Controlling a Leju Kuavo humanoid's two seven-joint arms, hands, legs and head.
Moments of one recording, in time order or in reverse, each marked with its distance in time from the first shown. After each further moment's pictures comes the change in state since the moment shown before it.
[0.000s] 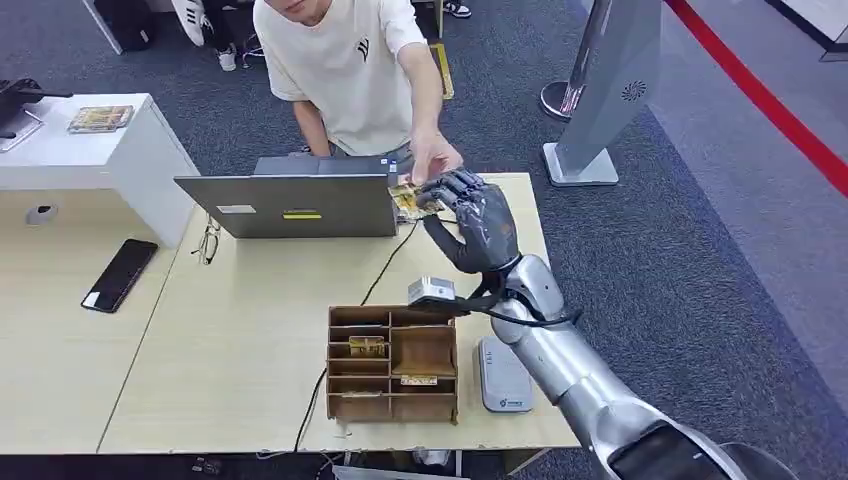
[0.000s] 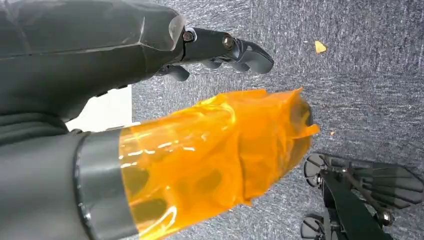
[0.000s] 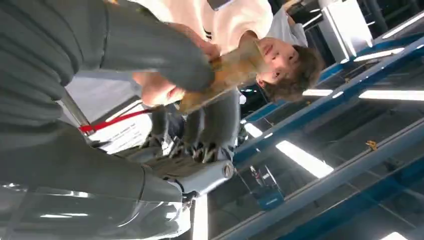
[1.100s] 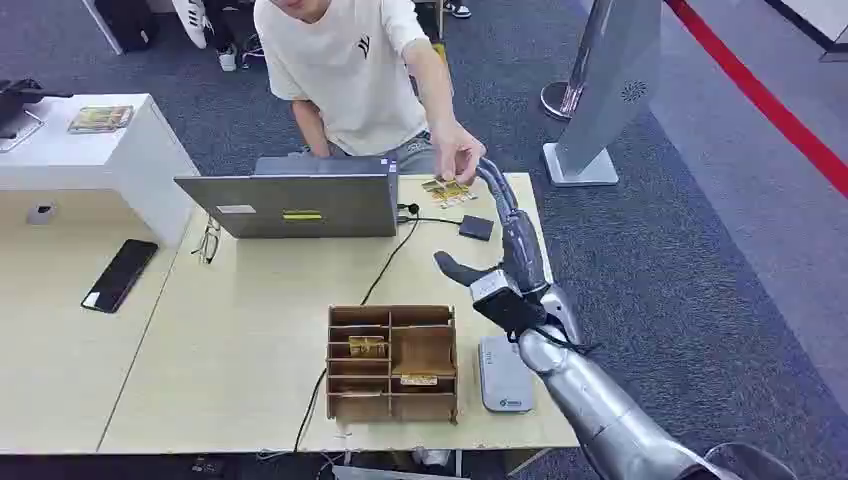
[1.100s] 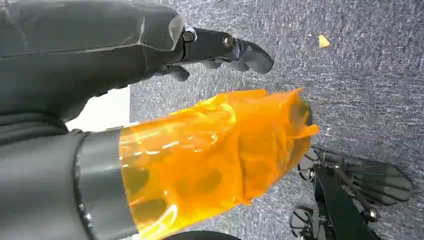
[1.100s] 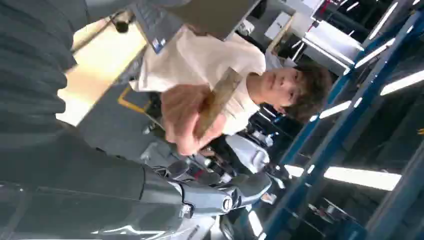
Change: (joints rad) left arm 0.003 -0.007 0.055 0.000 0.019 0.003 -0.004; right arm 0.146 -0.113 0.056 -0.236 -0.445 0.136 0.047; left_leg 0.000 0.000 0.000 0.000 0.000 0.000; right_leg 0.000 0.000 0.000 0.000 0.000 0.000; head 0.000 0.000
